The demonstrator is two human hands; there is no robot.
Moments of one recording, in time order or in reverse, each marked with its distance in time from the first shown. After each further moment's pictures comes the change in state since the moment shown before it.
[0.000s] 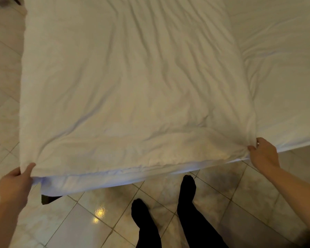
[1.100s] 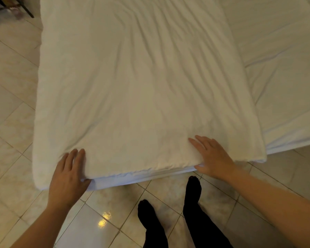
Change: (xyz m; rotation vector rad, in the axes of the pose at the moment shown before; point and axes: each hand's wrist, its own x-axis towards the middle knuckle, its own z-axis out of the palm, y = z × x) left_hand -0.067 0.020 0.036 0.750 -0.155 0.993; right_hand -0.095 -0.094 0.054 -0.415 -0.278 -0.913
